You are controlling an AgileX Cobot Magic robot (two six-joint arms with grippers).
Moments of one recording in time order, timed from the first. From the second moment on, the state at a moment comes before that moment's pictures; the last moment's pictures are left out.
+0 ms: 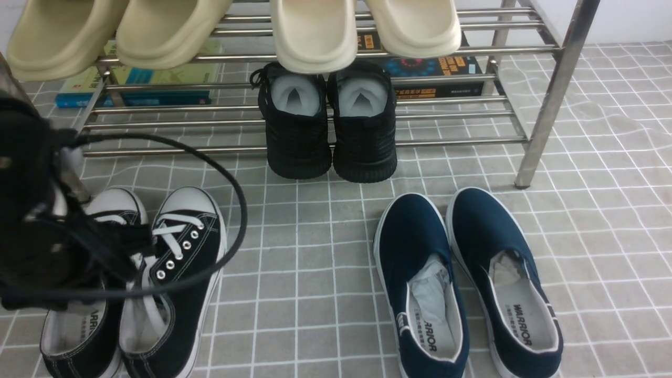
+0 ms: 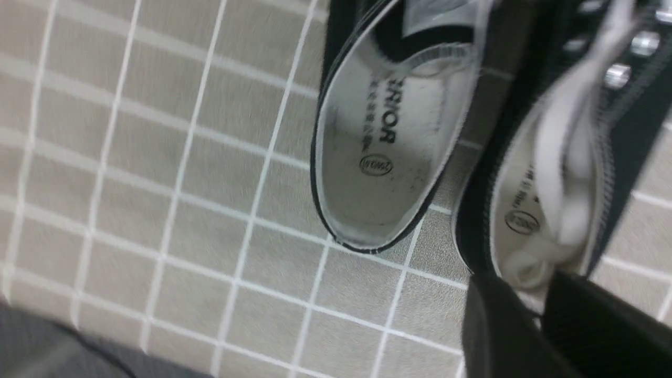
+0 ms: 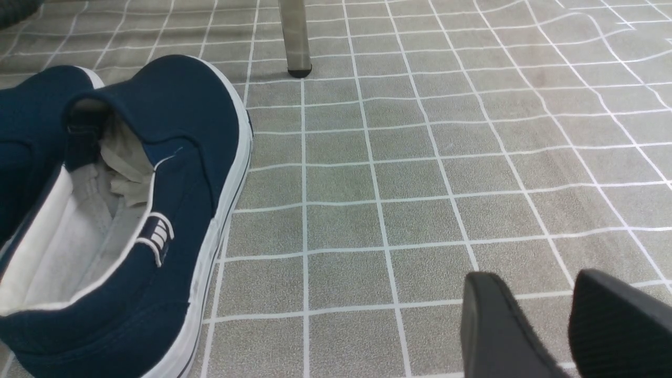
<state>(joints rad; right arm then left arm) -0.04 -0.01 0.01 0.06 0.39 0.02 -0.42 1.17 -0.98 0.30 1.21 -0.70</state>
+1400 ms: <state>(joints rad) -0.04 -0.01 0.01 0.06 0.39 0.02 -0.42 -0.01 -0.21 0.27 0.51 -0.56</state>
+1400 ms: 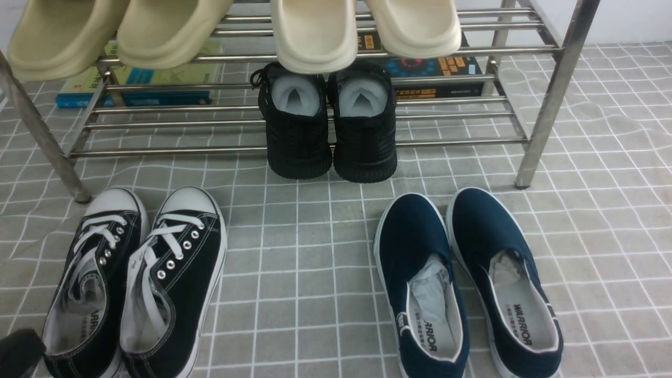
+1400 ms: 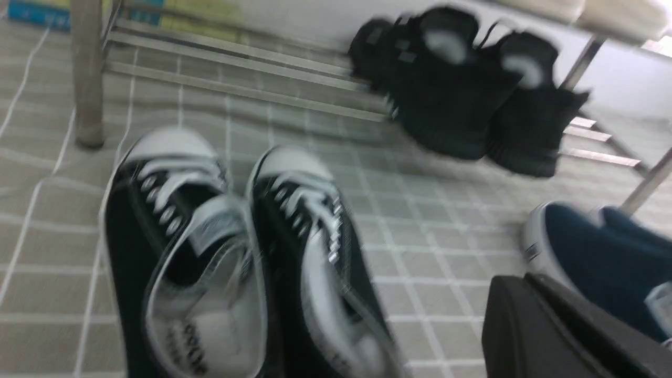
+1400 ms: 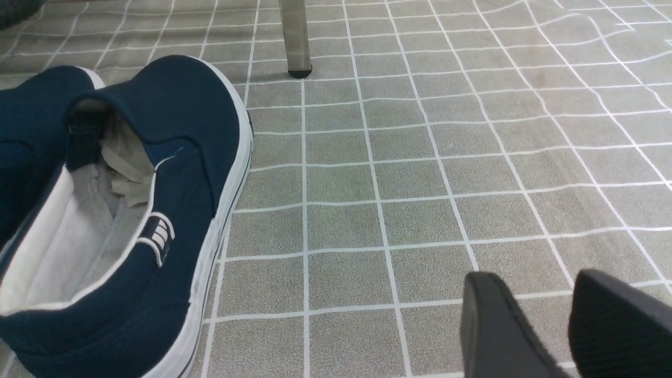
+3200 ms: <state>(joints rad) -0.04 -0.01 0.01 0.06 0.39 0.02 0.06 -0.01 0.02 0.14 0.39 -0.20</state>
